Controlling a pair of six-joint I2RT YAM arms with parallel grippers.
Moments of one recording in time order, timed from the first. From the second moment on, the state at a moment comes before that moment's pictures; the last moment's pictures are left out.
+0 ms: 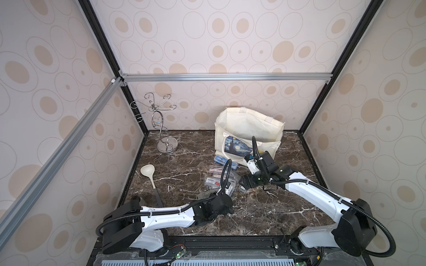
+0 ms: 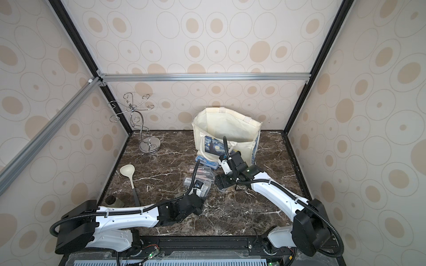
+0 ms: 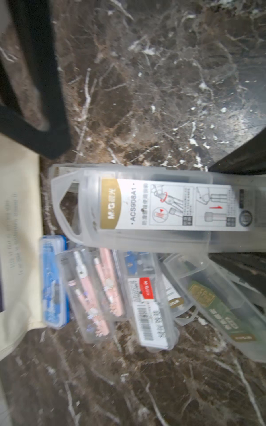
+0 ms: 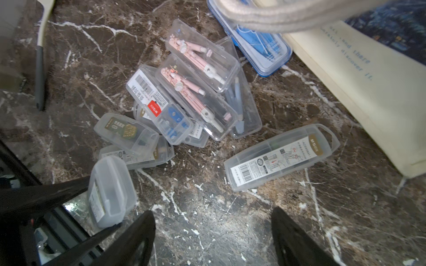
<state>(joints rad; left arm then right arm) -1.20 1.33 0.64 -0.04 -0.53 -0.47 0.58 1.34 1.01 -0.63 -0.20 0.19</state>
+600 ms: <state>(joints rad) -1.01 1.27 0.57 0.48 -0.56 -0.25 0.58 1.26 1.19 -0.60 -0.38 0.21</state>
